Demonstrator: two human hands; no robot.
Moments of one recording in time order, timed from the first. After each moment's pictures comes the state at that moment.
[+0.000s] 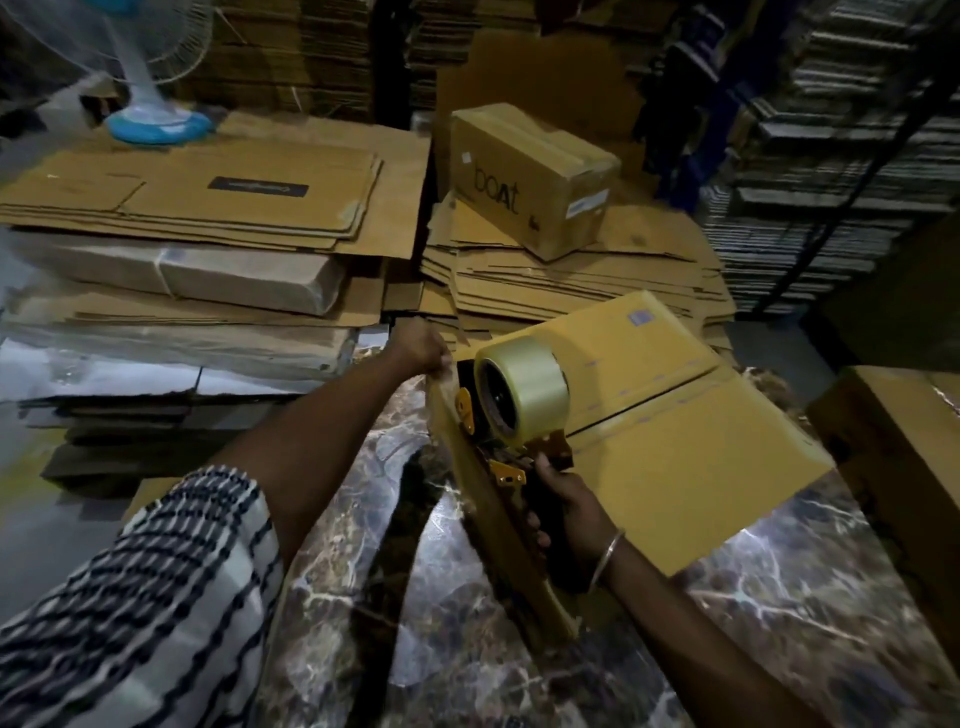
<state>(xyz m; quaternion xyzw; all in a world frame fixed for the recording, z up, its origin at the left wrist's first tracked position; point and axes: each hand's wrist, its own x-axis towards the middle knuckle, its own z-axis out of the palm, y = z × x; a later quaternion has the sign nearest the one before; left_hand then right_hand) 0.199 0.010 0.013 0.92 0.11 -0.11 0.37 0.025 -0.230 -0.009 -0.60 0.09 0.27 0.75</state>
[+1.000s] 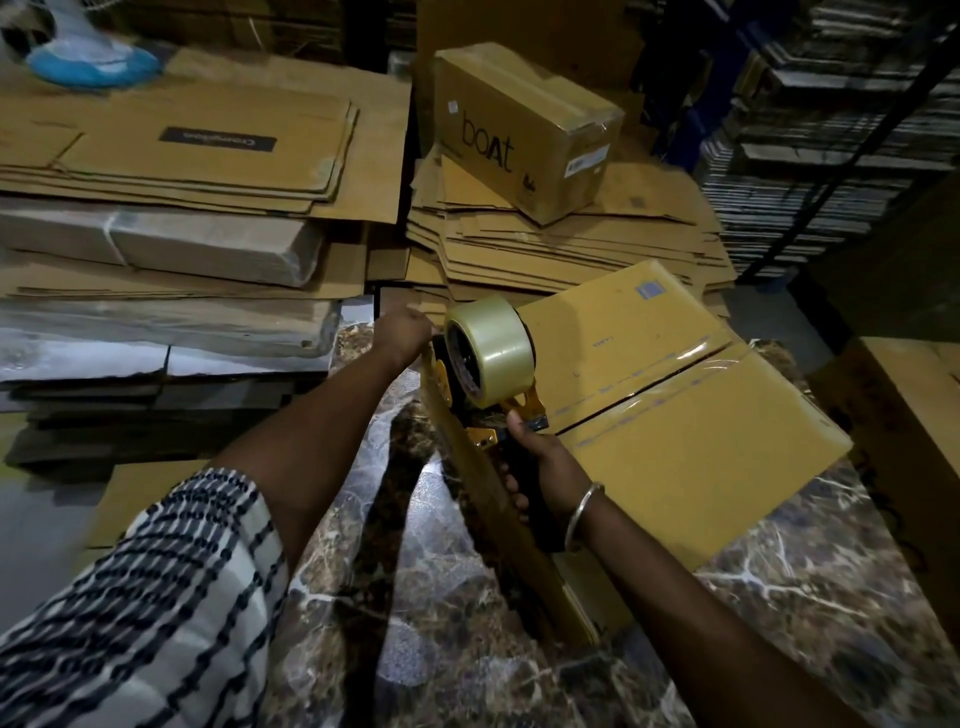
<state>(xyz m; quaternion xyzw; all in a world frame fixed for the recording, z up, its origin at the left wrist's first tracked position) 0.227 0.028 -0.042 0.89 0.15 -0.04 0.44 0.062 -0.189 -0.001 -0.64 0.13 0.32 0.69</state>
